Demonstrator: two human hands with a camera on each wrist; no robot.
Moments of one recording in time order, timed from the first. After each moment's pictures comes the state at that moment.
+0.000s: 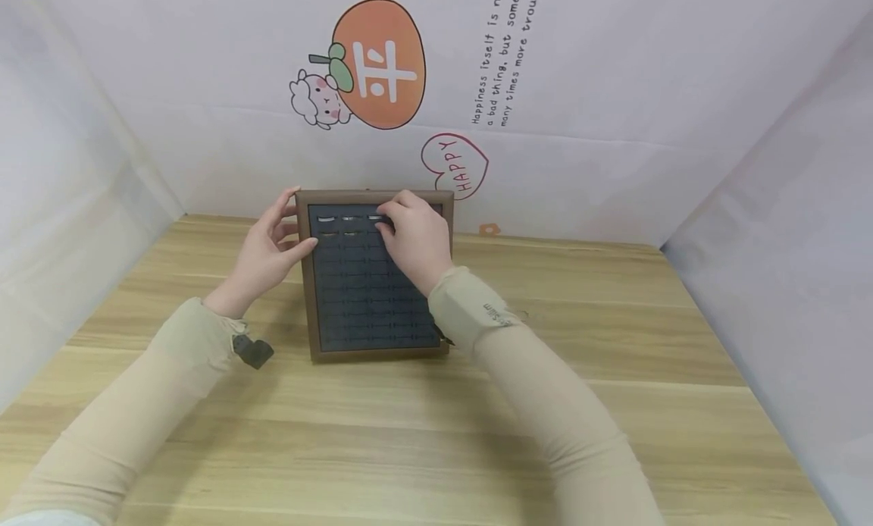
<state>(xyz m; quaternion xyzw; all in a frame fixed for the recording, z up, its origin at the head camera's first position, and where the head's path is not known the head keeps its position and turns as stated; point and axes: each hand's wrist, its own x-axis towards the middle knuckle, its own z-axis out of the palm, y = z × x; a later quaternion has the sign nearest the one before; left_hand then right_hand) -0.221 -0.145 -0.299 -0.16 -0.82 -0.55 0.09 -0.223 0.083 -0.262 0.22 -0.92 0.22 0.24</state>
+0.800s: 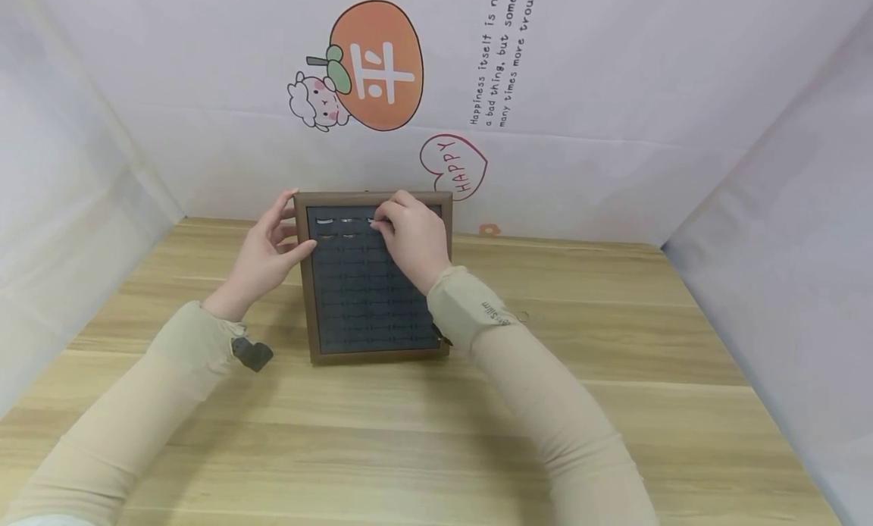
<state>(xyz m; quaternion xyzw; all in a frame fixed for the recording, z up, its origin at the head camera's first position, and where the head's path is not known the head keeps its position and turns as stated) -0.221 -0.145 -0.300 -0.16 -0.81 -0.55 0.09 -0.227 0.082 -0.265 0.24 -0.91 0.25 0.24</state>
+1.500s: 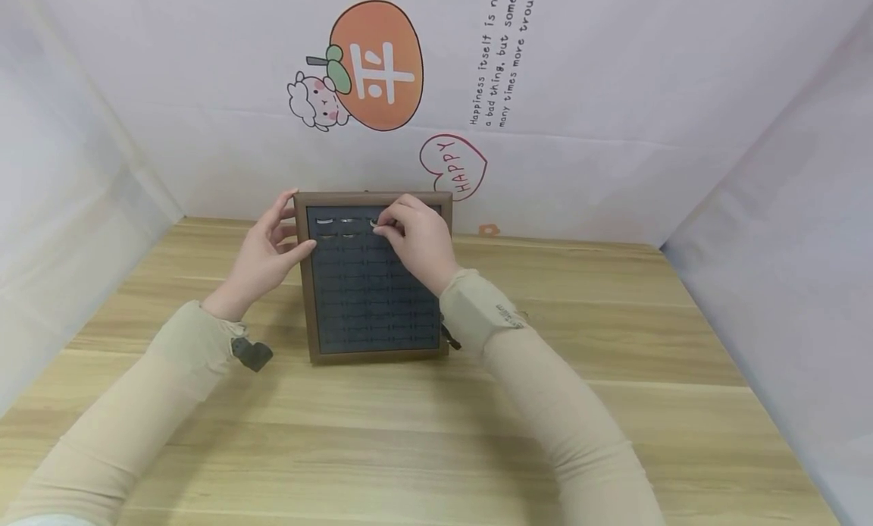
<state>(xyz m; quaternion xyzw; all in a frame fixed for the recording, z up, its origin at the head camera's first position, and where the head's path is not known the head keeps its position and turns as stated) -0.222 -0.146 -0.301 -0.16 -0.81 -0.56 0.09 -0.227 0.094 -0.265 0.27 -0.89 0.32 0.21</state>
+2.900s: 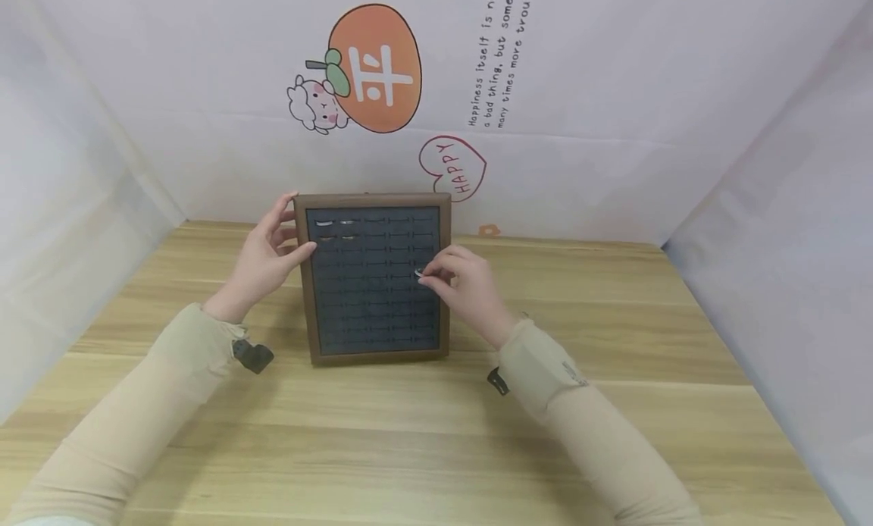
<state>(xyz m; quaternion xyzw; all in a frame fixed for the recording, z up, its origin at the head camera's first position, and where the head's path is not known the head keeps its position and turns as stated) -0.221 -0.145 -0.300 -0.16 -0.81 -0.55 0.10 -0.191 0.156 -0.307 0.31 -0.85 0.37 0.23</state>
